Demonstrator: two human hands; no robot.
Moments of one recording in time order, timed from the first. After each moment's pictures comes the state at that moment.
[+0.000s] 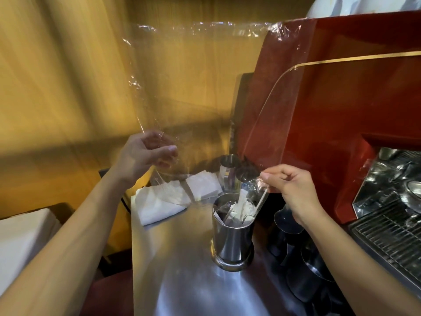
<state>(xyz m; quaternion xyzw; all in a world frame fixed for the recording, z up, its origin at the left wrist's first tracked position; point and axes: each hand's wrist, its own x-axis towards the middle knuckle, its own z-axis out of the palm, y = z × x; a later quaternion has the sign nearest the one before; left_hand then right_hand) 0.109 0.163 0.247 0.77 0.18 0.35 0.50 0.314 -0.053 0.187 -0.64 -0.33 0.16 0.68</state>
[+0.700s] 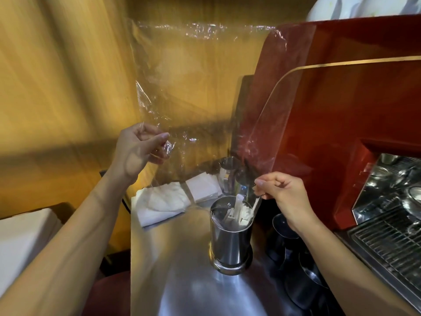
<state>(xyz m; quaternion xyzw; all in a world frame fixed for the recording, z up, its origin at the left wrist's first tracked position) 0.117 0.156 0.260 0.71 0.22 0.44 0.51 0.315 -0.049 0.179 -0.62 -0.34 0.19 0.68</state>
